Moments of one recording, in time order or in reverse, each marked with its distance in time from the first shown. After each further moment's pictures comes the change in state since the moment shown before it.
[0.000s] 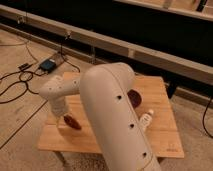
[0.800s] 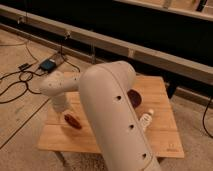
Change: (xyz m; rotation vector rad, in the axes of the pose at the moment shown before) arm -0.001 -0.010 -0.012 0.042 0.010 -0.011
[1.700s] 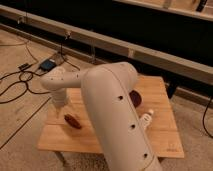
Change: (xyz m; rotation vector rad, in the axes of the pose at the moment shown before) arm -0.023 -0.005 -0.016 -0.060 -0.027 -0.001
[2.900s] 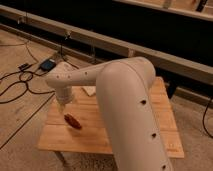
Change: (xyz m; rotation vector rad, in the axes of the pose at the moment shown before) arm 0.014 -0.022 -0.040 0.033 -0.093 -0.030
